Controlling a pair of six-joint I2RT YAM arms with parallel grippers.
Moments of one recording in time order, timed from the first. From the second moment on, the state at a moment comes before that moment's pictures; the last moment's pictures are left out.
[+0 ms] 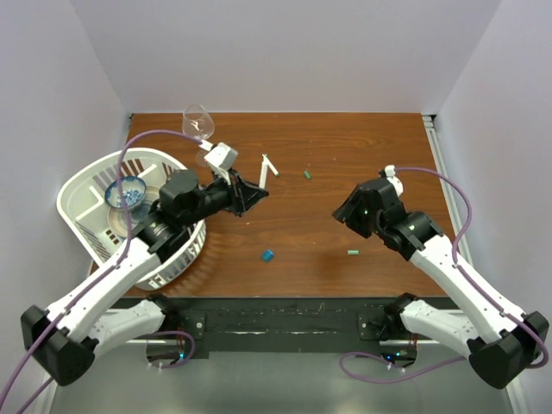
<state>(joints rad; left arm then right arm) -0.62 0.99 0.89 -0.03 0.31 -0.37 0.55 0.97 0.93 -0.71 0.20 0.98</state>
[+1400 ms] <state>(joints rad) -0.62 0.89 0.80 -0.13 0.28 -0.27 0.46 1.39 0.76 -0.84 0.39 1.68</state>
